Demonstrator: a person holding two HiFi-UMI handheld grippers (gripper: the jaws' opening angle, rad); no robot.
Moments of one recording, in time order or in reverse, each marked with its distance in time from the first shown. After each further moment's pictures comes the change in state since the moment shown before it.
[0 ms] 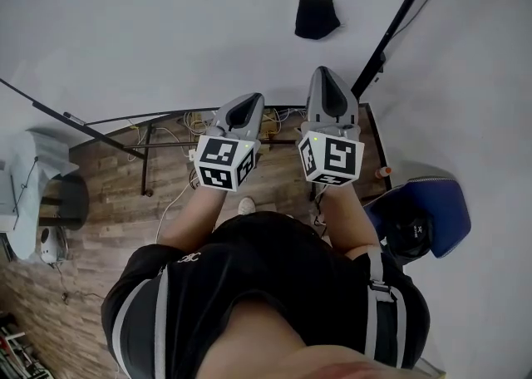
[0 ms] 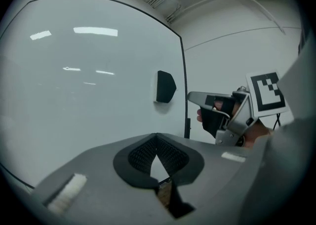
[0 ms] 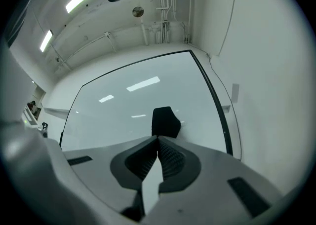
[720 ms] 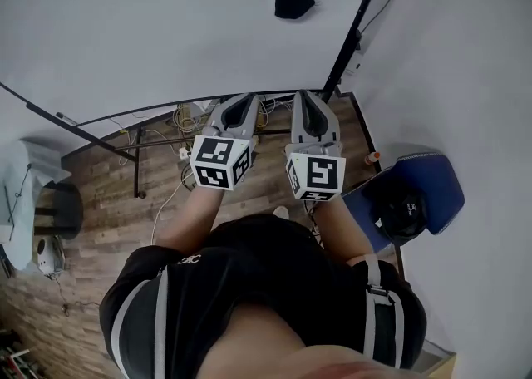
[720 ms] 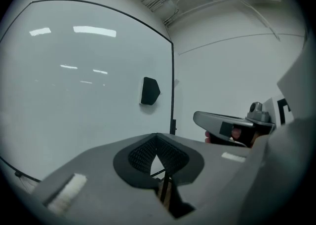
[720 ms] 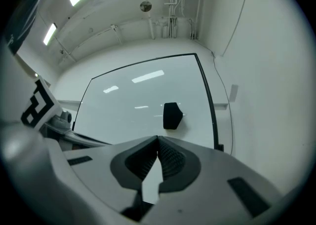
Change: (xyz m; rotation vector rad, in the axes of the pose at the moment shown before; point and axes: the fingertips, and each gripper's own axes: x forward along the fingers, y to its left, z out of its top) left arm -0.042 -0.050 0.002 -0.016 -0.019 -0.051; right arm -0.095 0.031 -0.010 -0.052 0.103 0.014
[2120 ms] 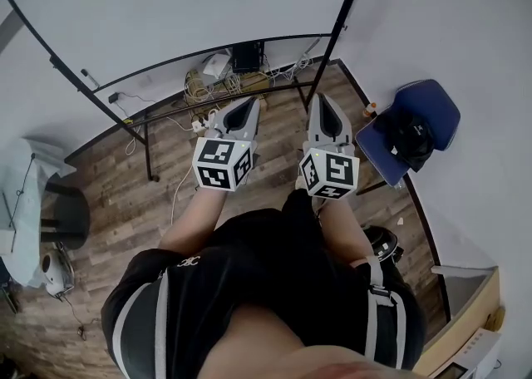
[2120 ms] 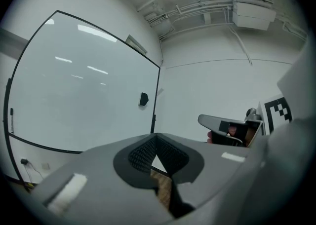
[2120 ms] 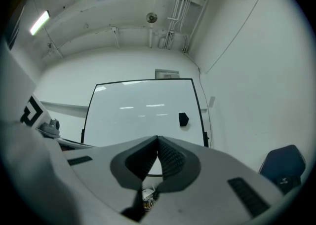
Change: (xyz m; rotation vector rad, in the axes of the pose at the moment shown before) left arm -0.348 0.004 -0.056 -0.041 -0.019 -0.185; right arm -0.239 0.251 0.040 0.036 0.006 -0.253
